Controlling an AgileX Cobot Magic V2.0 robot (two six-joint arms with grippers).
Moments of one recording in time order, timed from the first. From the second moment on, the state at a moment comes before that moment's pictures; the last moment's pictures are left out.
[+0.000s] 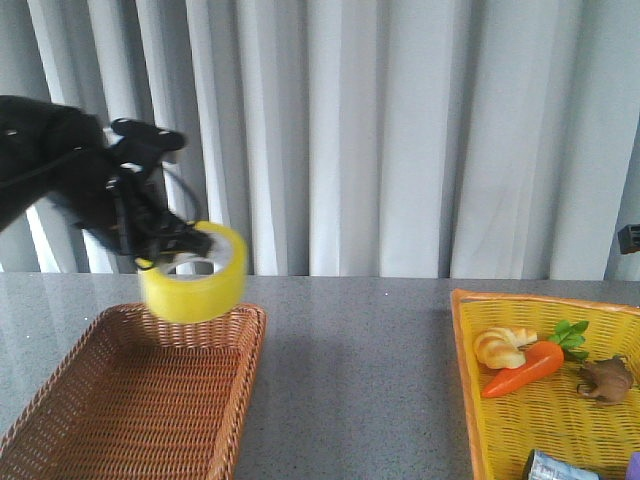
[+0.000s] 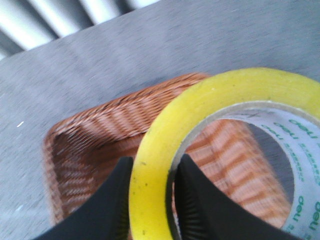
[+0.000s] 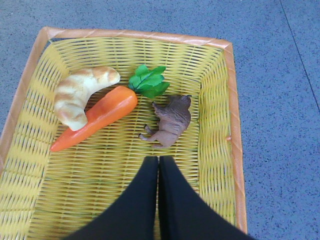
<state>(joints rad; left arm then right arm) -0.24 1.95 -2.13 0.10 1.12 0.01 -0.14 1.58 -1.71 -0.07 1.05 0.03</state>
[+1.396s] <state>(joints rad) -0.14 1.93 -1.80 0.02 0.89 -0.09 -0.14 1.58 -1.71 -0.07 1.06 0.03</state>
